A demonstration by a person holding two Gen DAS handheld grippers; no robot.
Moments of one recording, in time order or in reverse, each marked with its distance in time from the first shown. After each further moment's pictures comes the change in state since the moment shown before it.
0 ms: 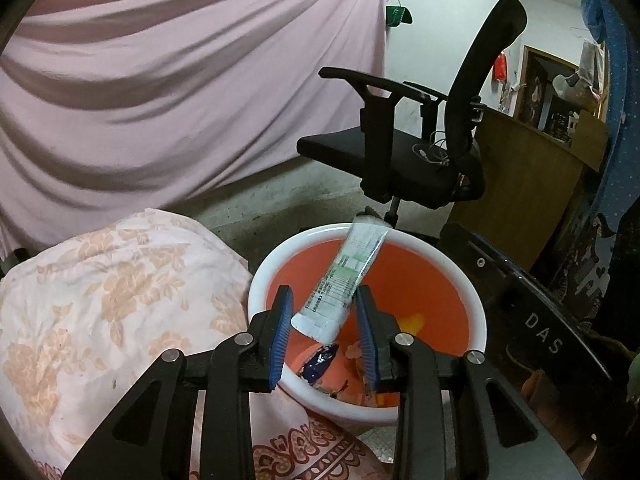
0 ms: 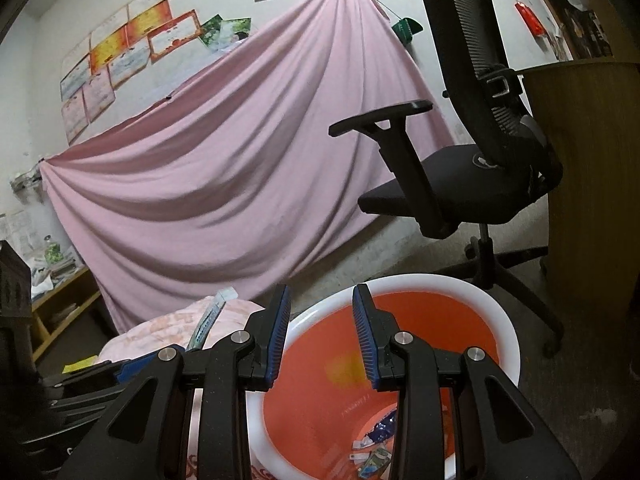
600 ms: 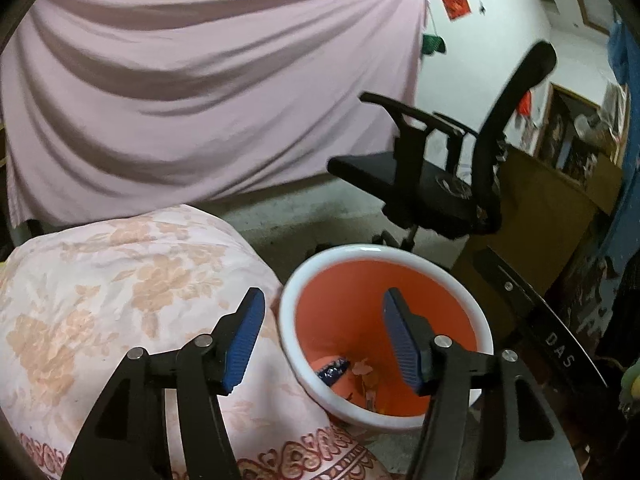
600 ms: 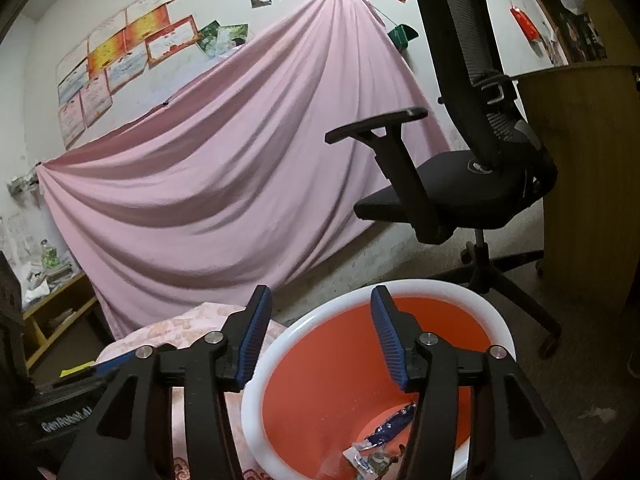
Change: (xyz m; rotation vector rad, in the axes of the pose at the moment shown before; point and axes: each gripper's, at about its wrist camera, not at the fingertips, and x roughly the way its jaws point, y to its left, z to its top) left arm -0.030 0.033 -0.005 -0.131 -0.082 0.048; right arm -0.004 0.003 0.001 -0.012 -0.042 -0.014
